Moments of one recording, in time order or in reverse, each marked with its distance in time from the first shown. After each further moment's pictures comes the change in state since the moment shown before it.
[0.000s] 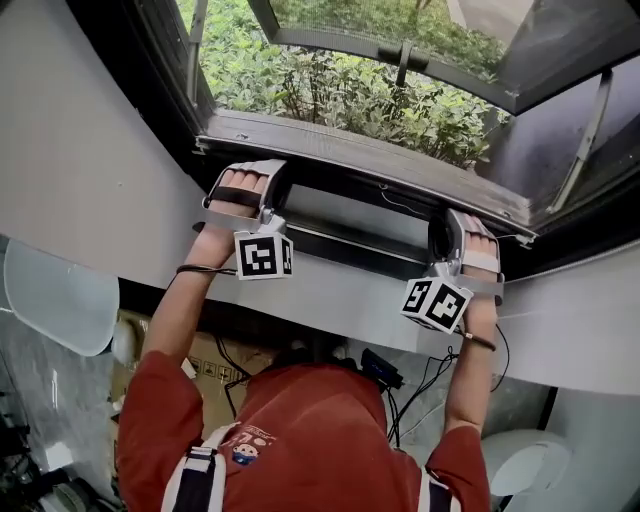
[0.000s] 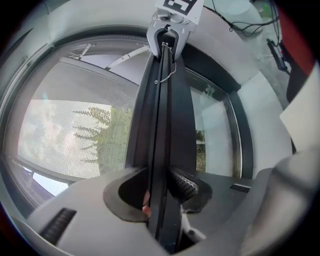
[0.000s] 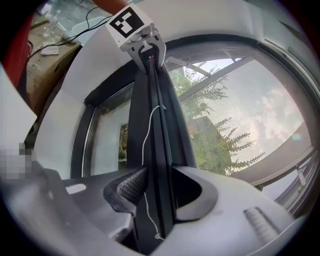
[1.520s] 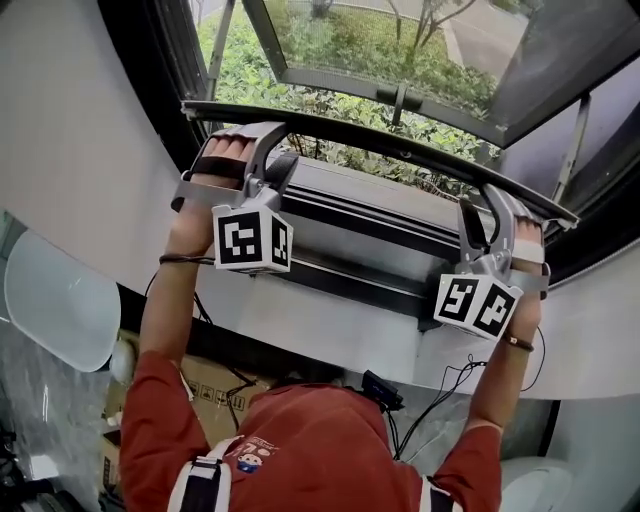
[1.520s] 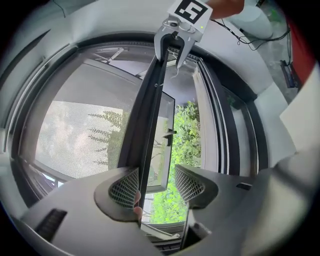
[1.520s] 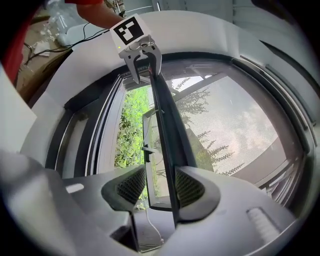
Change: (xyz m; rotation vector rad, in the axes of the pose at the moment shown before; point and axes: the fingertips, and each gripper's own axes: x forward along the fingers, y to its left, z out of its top) left arm -0.038 0.156 0.021 -0.058 -0.054 0.109; right arm -0.048 -0.163 0.028 -0.001 -0.135 -0.195
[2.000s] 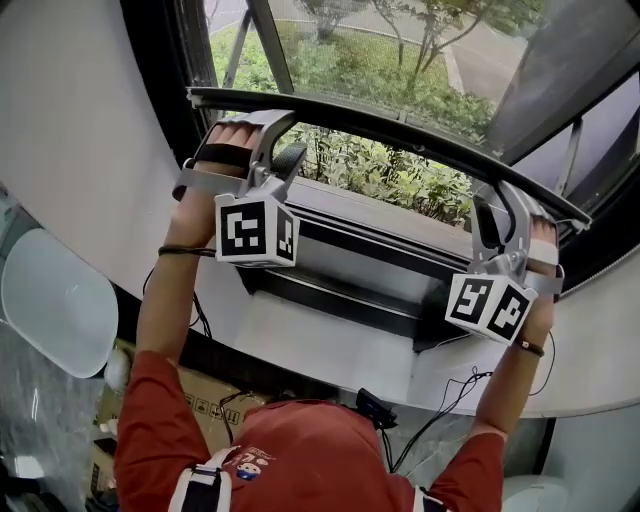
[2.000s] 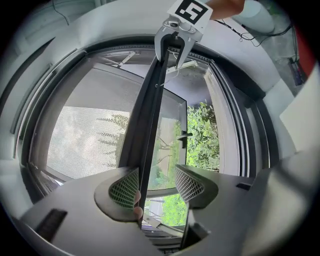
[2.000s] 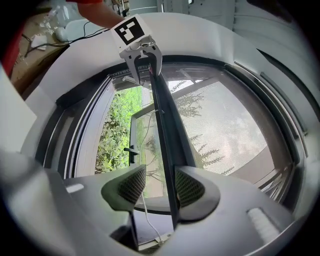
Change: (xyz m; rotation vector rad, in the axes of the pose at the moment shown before) left arm -0.001 0.054 0.009 0.011 -0.022 0.105; right arm 0.000 -0.052 0.009 -0.034 -0.016 -0.101
